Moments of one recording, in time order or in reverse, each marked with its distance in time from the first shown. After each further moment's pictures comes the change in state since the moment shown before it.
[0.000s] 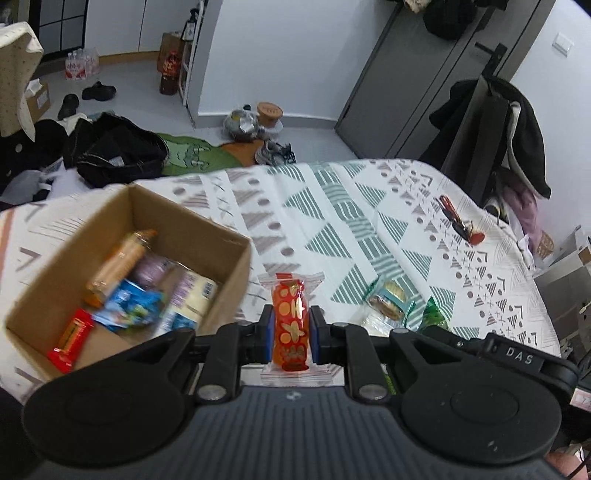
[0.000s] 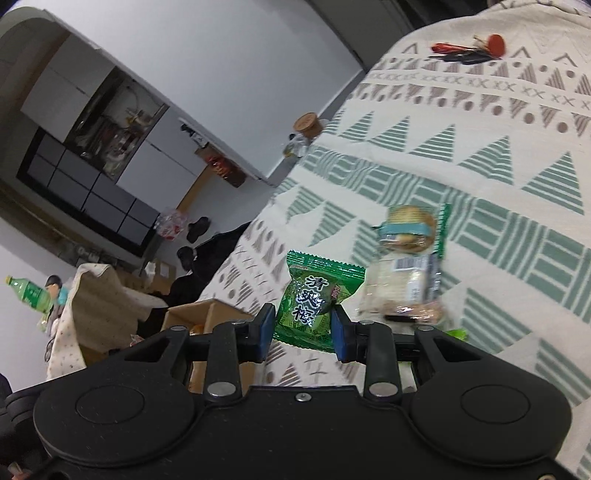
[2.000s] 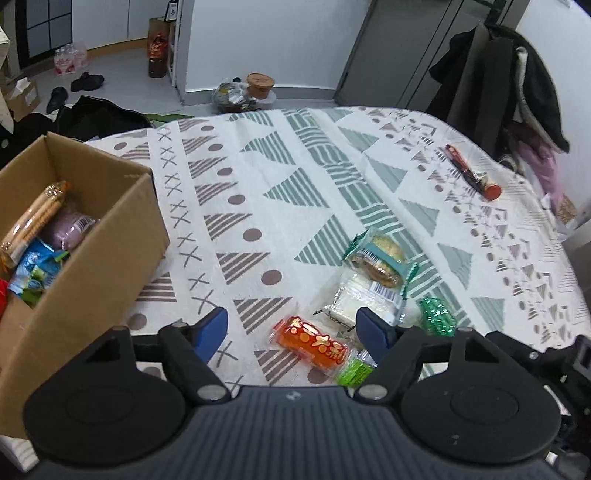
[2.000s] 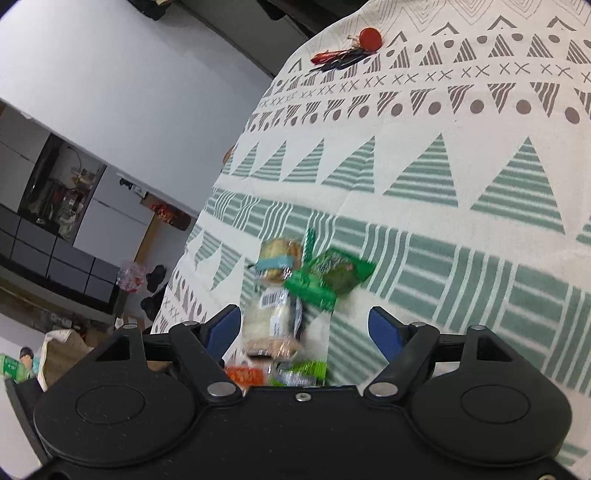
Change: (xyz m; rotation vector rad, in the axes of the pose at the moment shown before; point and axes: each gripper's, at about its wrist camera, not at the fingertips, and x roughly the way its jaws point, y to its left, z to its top) left arm 0.104 -0.071 -0.047 0.049 0.069 0.063; right arm -0.019 -0.110 0.006 0.221 -0.084 -0.120
